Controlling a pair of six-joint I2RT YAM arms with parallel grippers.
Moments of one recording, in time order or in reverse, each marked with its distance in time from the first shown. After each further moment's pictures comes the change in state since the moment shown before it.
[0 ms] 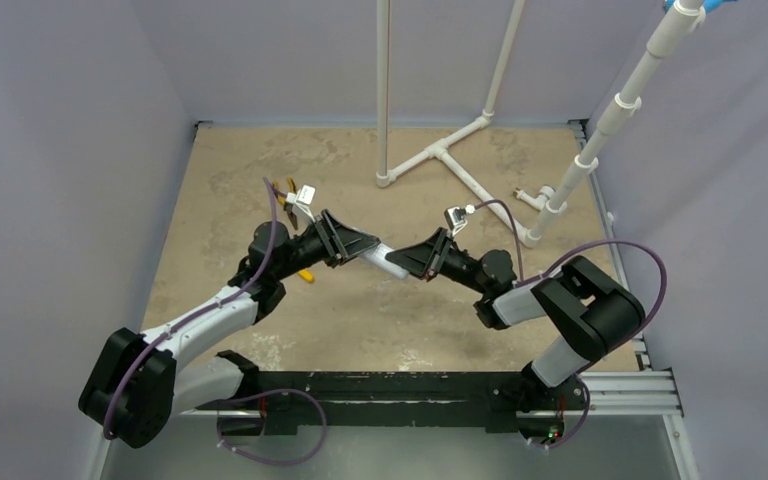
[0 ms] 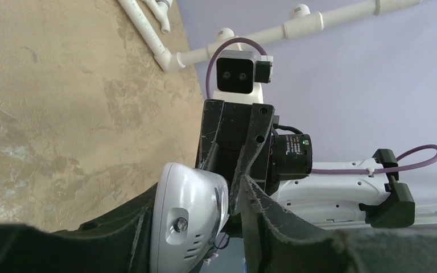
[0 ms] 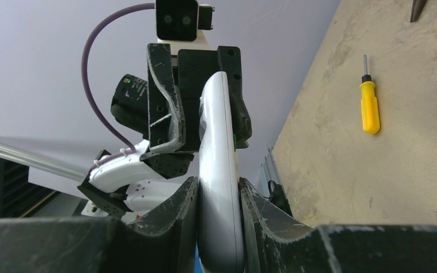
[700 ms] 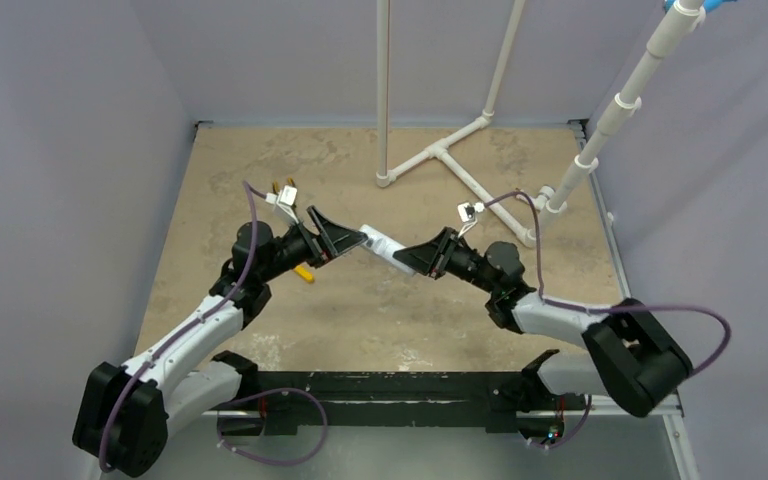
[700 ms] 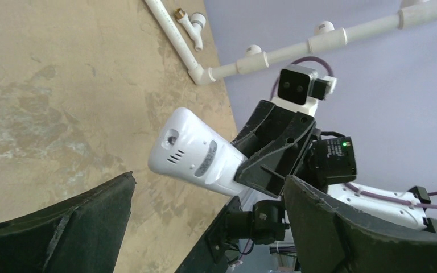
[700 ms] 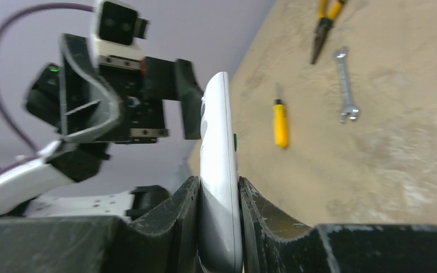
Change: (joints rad) left arm 0.079 -0.119 0.001 -0.180 -0.003 0.096; right arm -0.024 -0.245 -0.003 -0.374 0.045 -0.306
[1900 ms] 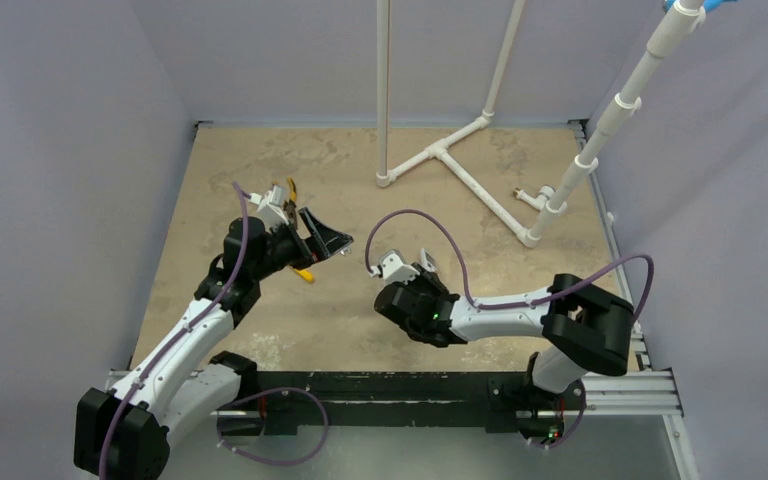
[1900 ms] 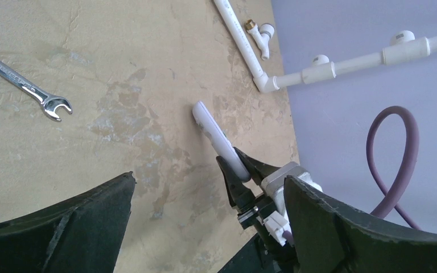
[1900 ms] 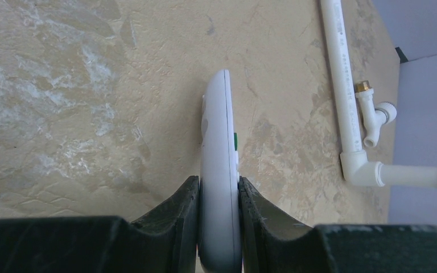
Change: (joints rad) left arm 0.074 -0.111 0.072 -0.377 -0.097 0.214; right arm 0.593 0.193 0.386 -1.246 1.456 -1.040
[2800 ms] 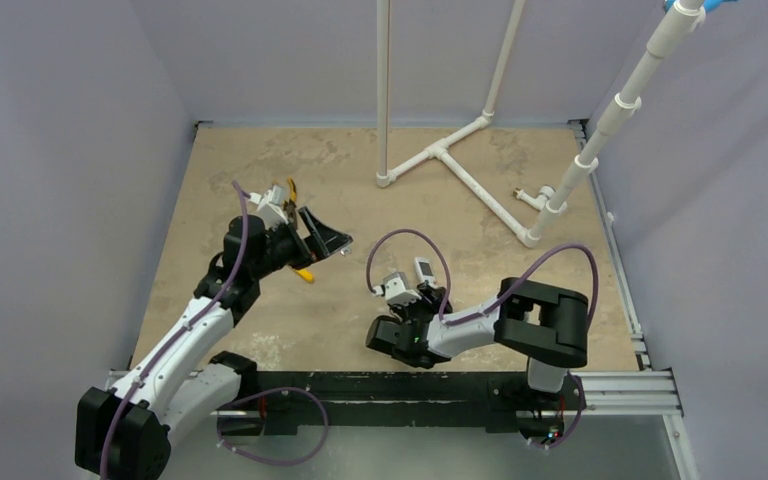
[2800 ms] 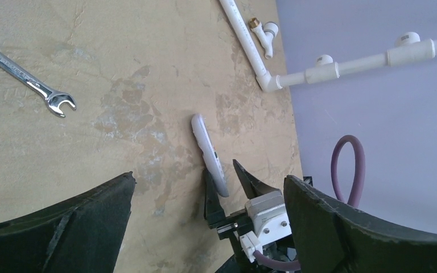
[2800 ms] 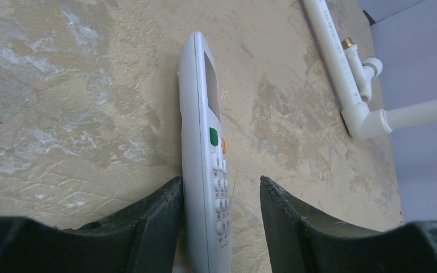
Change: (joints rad) left arm 0.011 0.011 0.012 -0.022 0.006 0.000; right arm 0.151 0.234 -0.005 -0.083 0.274 0.431
